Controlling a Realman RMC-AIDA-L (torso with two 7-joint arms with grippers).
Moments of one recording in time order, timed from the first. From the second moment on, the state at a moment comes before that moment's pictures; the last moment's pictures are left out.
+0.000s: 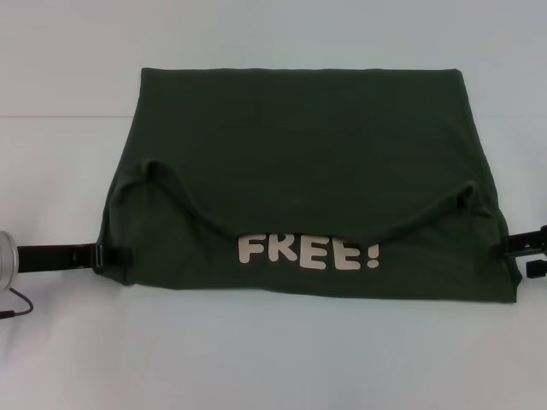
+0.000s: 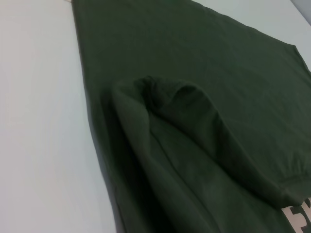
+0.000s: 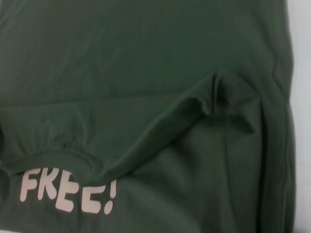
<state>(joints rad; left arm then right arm) -0.56 -1.99 0.75 0.56 2.19 1.15 -2.11 0.66 1.91 -0.58 -0.71 -2.57 -1.47 2.54</state>
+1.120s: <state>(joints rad) -0.56 -1.98 0.75 0.56 2.19 1.15 -2.11 0.69 1.95 -0.66 -0.68 -2.57 -1.38 2.54</state>
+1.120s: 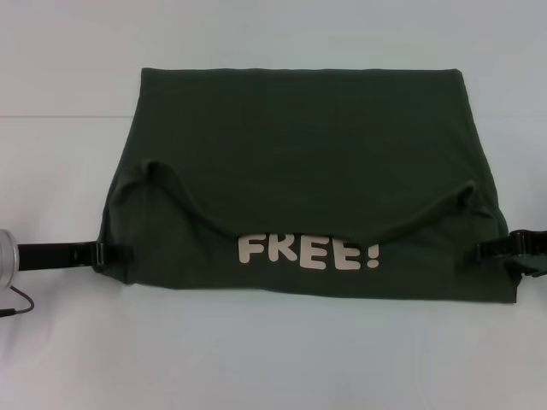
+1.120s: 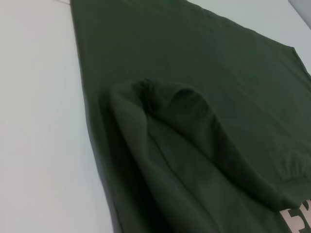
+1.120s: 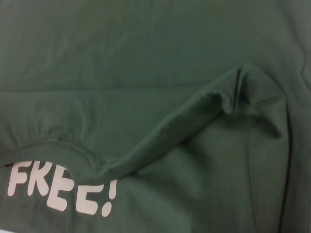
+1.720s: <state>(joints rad) -0.56 -1.99 0.74 0.57 2.18 1.15 -2.11 0.69 1.97 -0.68 -0.66 -2.57 -1.35 2.53</state>
